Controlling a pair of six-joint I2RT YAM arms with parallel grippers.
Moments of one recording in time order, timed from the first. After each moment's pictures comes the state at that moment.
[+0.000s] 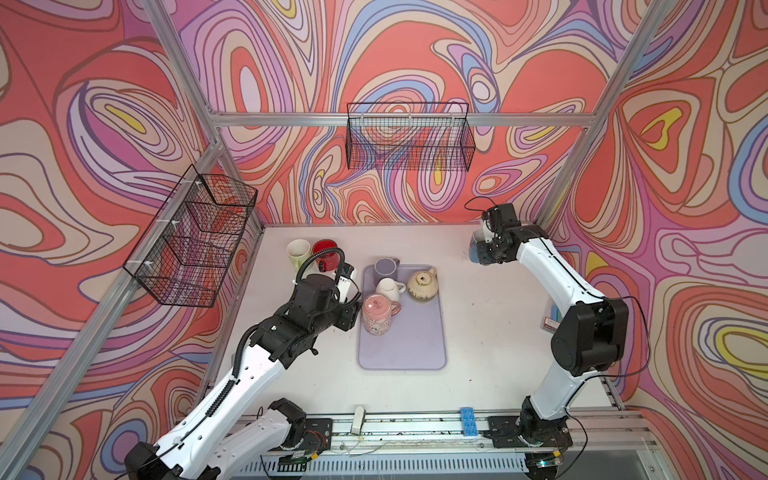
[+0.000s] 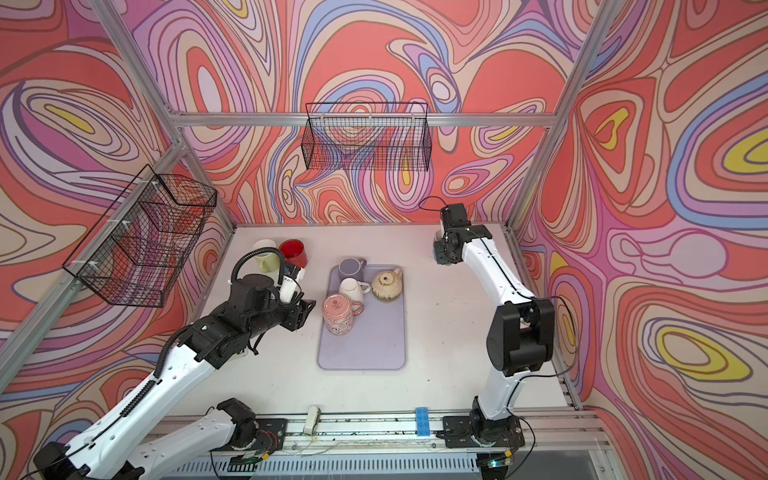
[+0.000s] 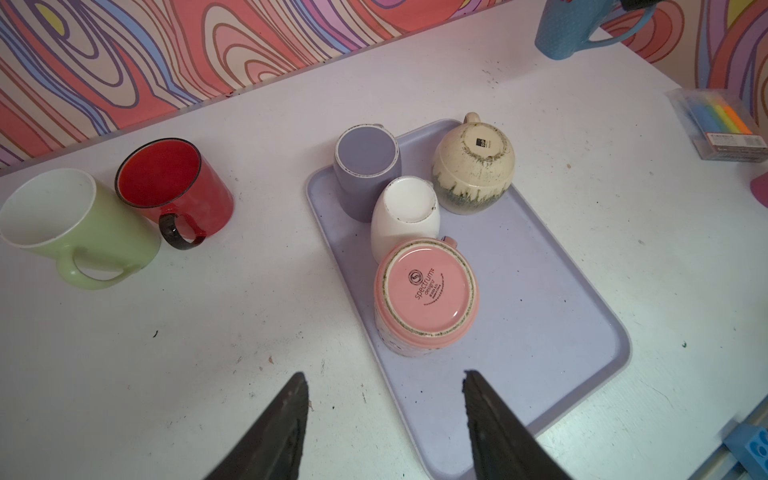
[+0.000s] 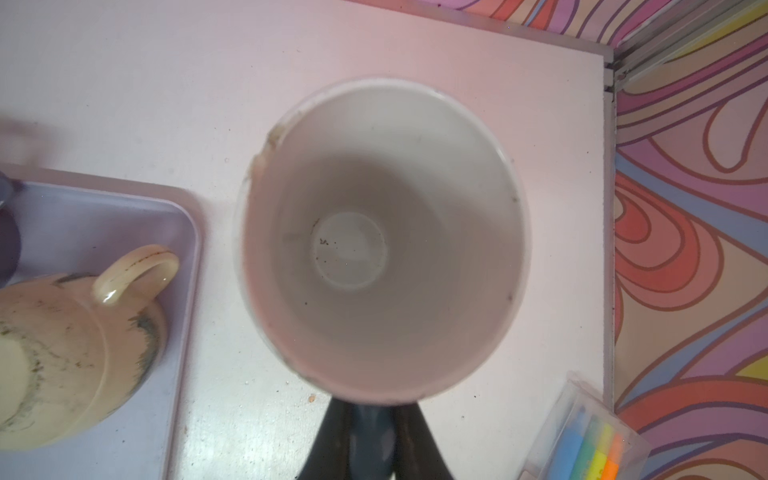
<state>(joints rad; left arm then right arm) -0.53 0.94 0.92 -0.62 -0.03 -0.06 0.15 1.80 1.64 -0.86 0.16 -0.01</state>
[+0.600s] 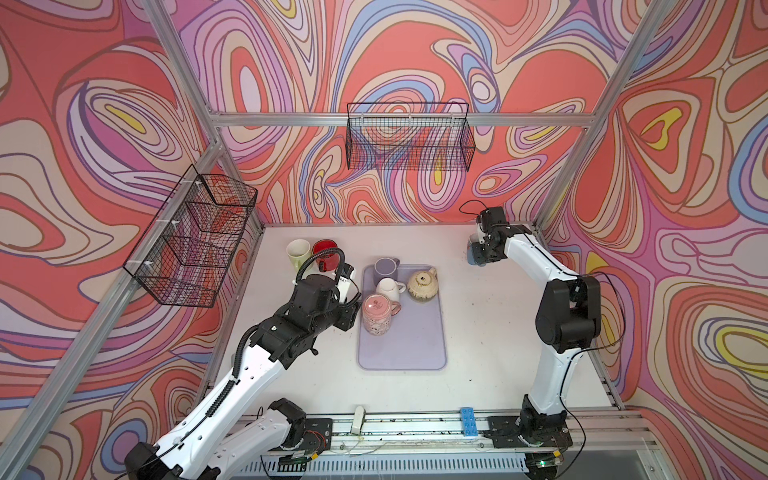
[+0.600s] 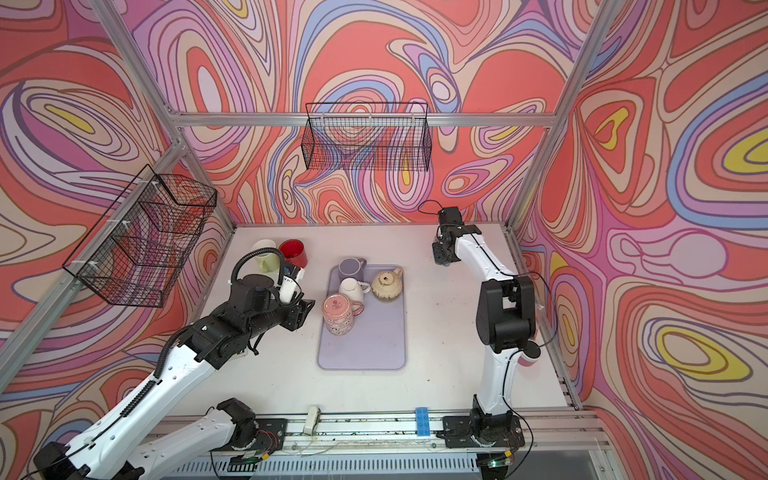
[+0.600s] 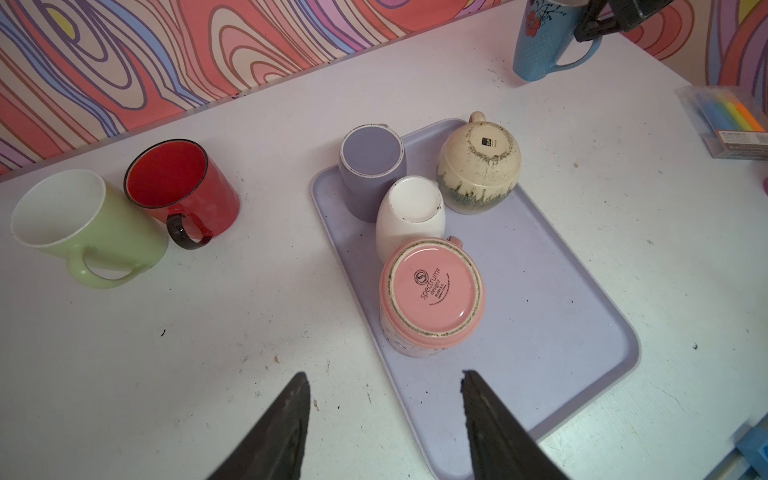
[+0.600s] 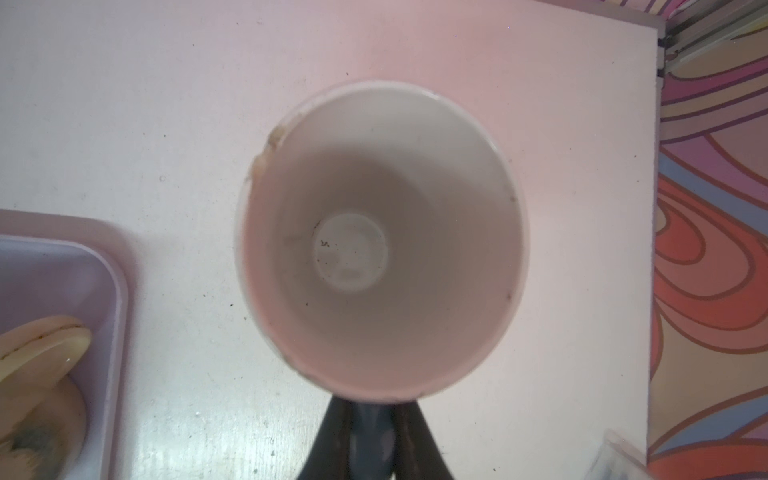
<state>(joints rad) -0.53 0.94 0.92 -0.62 -0.04 -0.06 0.12 1.99 1.70 -0.78 0.17 -0.02</state>
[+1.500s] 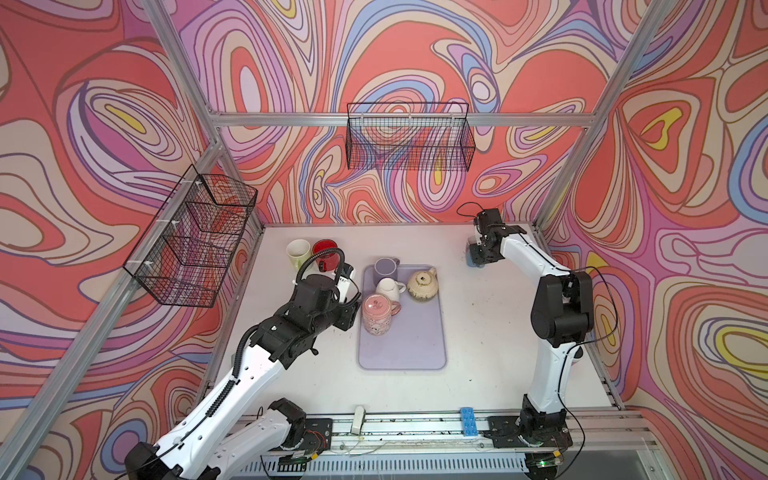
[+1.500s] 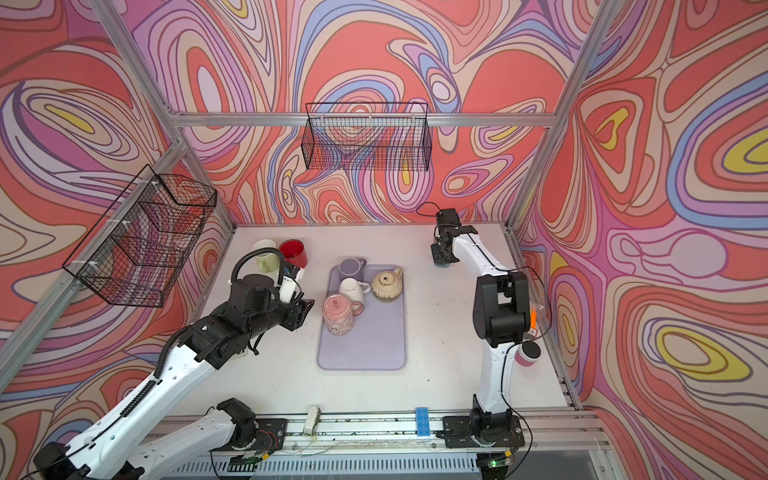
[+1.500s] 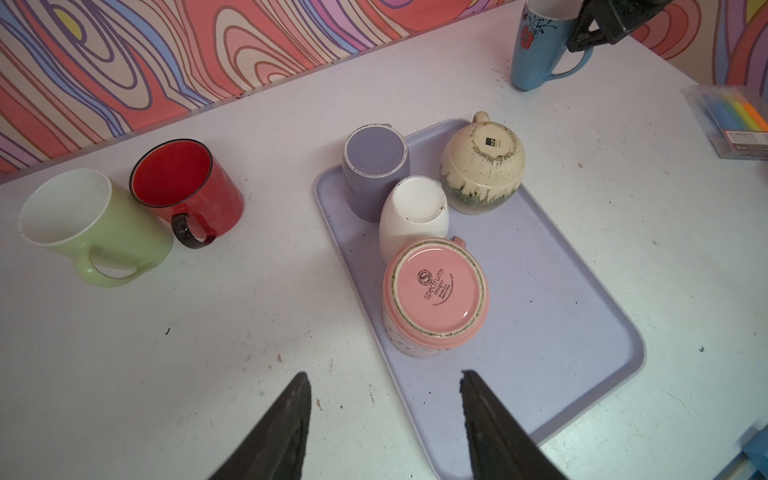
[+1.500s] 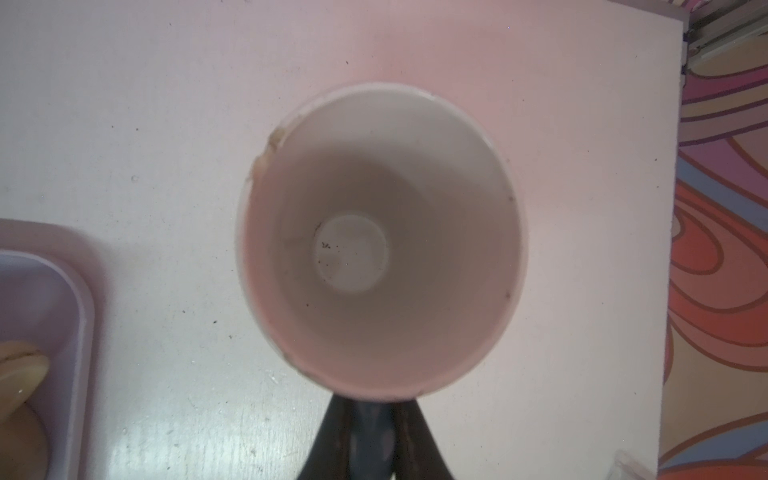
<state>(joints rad) -0.53 0.94 0.92 -0.62 -0.05 -0.05 0.12 2.04 1.72 -0.76 0.18 -0.04</state>
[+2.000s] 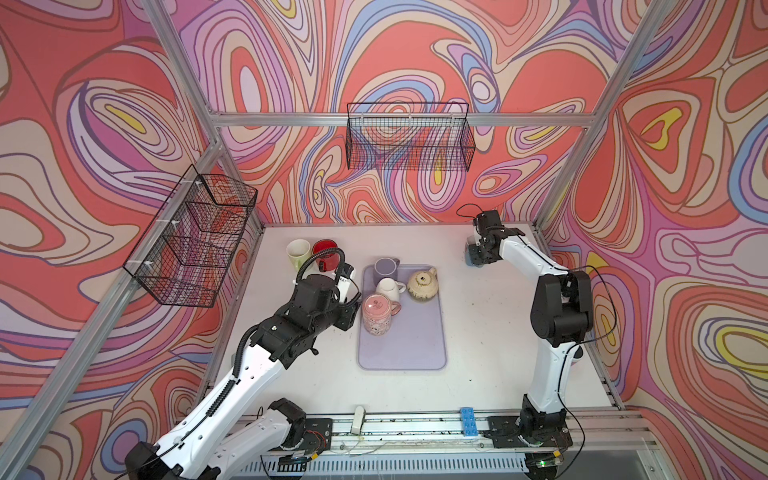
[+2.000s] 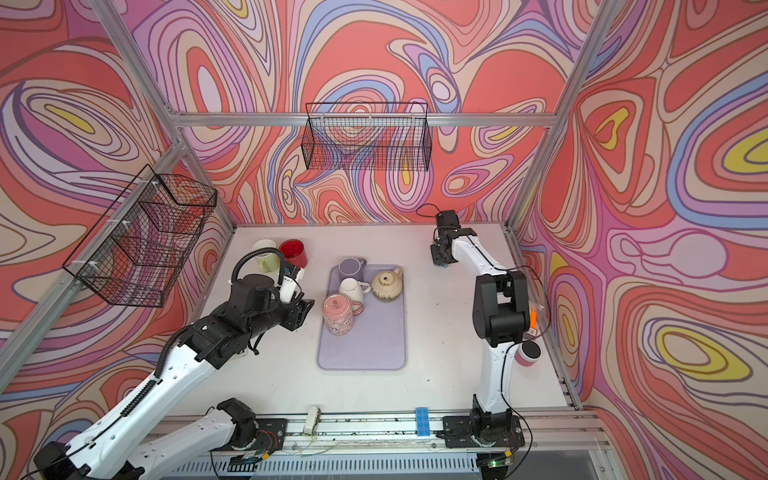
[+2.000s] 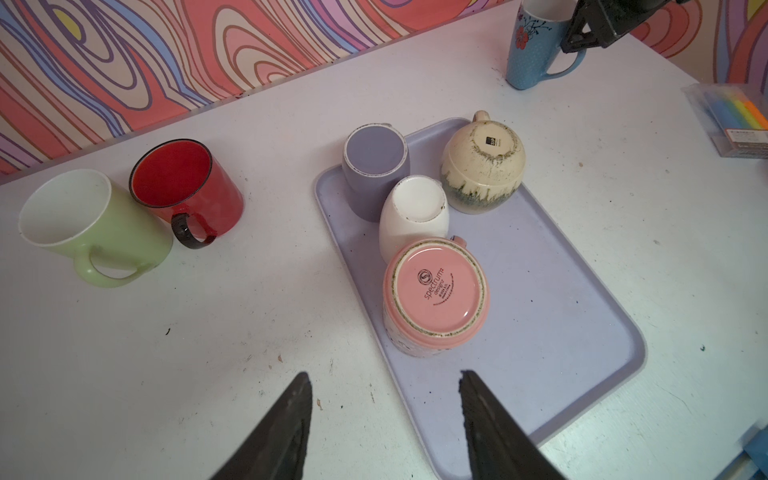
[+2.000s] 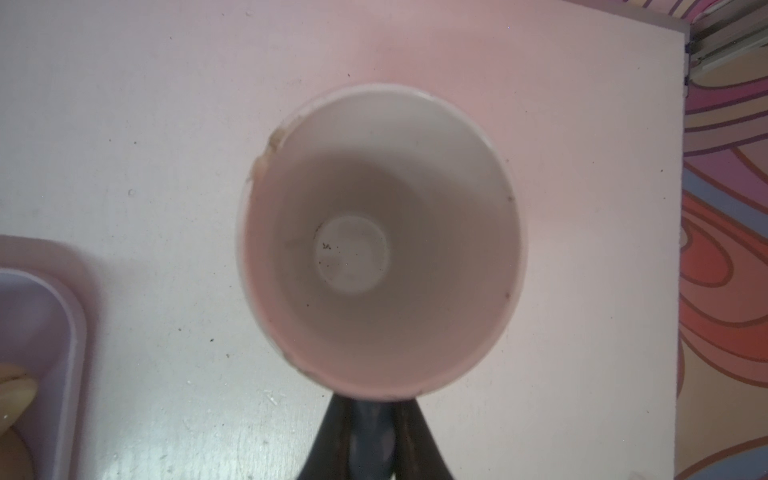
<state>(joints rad) -0.53 0.94 0.92 -0.62 -0.05 -0.05 0.12 2.05 1.68 -0.70 0.18 -0.04</state>
